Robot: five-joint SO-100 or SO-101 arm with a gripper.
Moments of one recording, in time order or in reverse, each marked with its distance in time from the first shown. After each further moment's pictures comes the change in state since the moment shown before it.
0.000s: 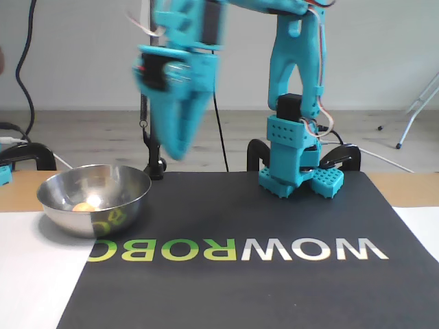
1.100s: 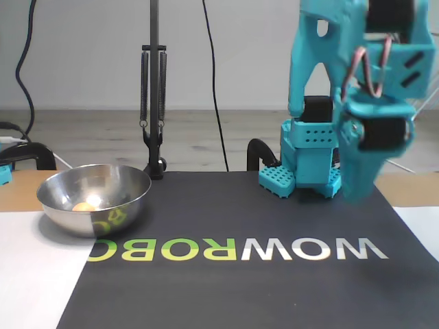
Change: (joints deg) arm -45.1 1.1 15.2 -2.5 1.8
